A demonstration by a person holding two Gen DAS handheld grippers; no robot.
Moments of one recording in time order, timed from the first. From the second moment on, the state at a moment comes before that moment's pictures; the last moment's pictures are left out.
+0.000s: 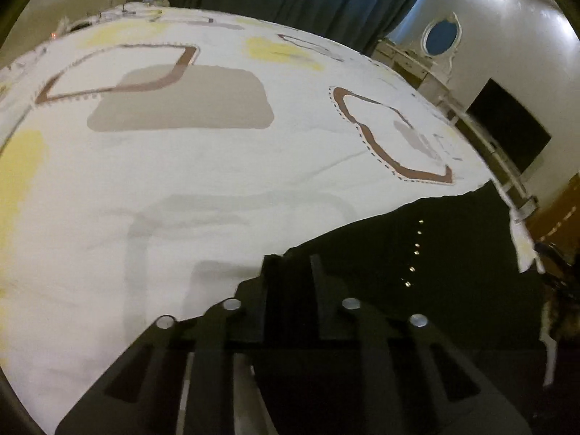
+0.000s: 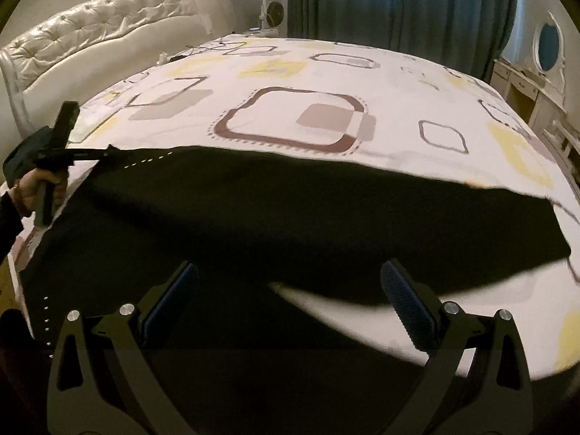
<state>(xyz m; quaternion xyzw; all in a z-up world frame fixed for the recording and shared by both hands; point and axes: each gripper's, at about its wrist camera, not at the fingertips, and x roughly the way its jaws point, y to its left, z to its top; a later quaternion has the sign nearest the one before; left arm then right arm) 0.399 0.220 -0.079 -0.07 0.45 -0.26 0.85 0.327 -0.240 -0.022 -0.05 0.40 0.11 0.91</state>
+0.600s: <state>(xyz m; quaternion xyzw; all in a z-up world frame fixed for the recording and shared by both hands) 0.405 0.227 -0.087 -0.09 0.46 -0.28 0.84 0.508 -0.285 -0.042 -0.14 0.44 0.29 0.84</state>
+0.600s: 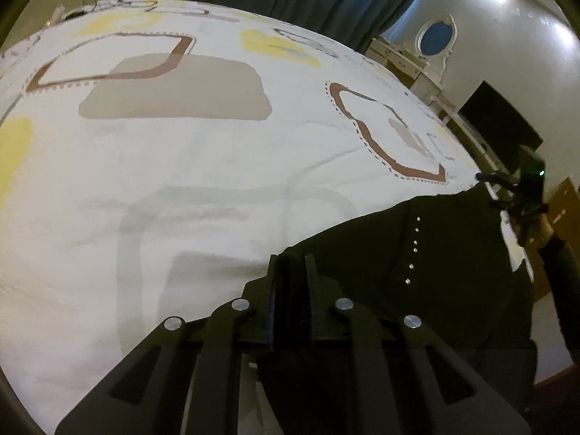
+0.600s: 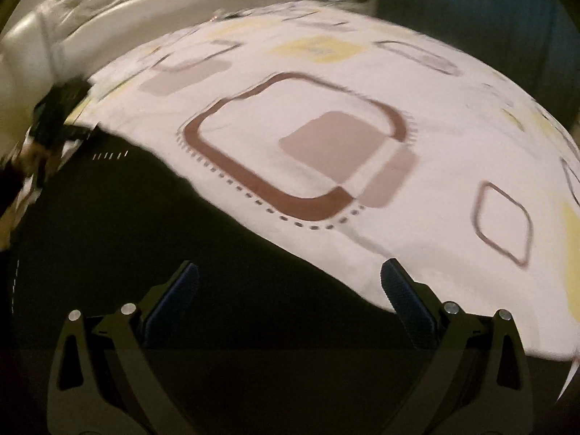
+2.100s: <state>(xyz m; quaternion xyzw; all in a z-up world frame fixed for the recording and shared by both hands) 0.272 0.242 0.001 -0.17 0.29 -0.42 0.84 0.281 -0.288 0.004 -0.20 0.30 0.22 0.91</state>
